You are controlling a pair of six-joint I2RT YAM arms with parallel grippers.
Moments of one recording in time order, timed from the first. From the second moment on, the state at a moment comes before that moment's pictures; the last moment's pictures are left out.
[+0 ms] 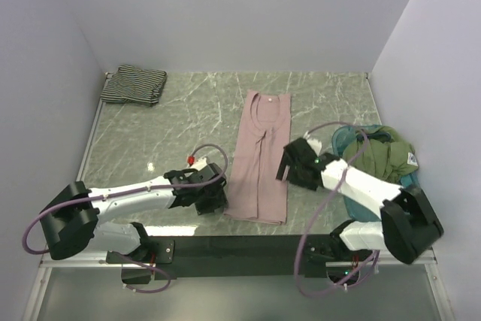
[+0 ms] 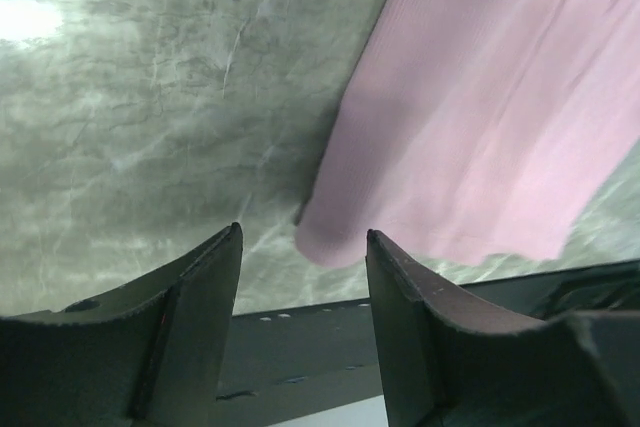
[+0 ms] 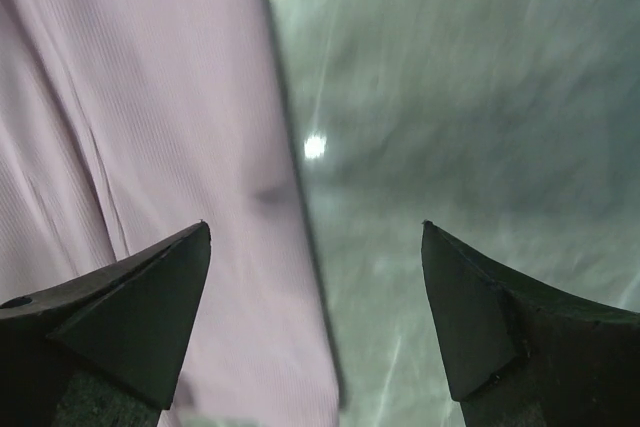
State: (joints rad) left arm -1.00 1.27 0.69 -0.54 -0.13 -1.29; right arm 0.54 1.30 0.71 -0.55 0.25 0.82
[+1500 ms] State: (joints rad) left arm -1.01 1.37 0.55 -0.16 0.02 -1.15; right arm 1.07 0.98 0.39 -0.61 0.18 1.51
